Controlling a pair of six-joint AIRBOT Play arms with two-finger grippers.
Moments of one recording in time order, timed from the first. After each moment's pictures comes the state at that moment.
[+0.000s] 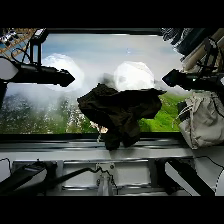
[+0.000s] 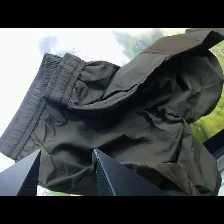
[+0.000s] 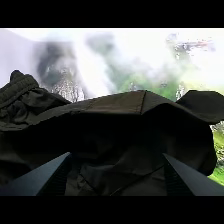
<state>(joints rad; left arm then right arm) -0.20 -1.13 1.31 1.11 -1.13 -1.32 -0.14 -0.98 1.19 -1.13 1.19 1.44</state>
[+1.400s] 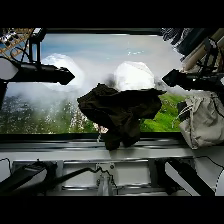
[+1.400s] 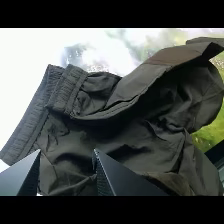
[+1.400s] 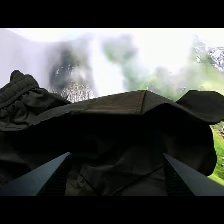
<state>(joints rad) -0.20 -1.13 1.31 1.11 -1.09 -1.32 -0.14 -0.98 1.19 -1.13 1.19 1.44</state>
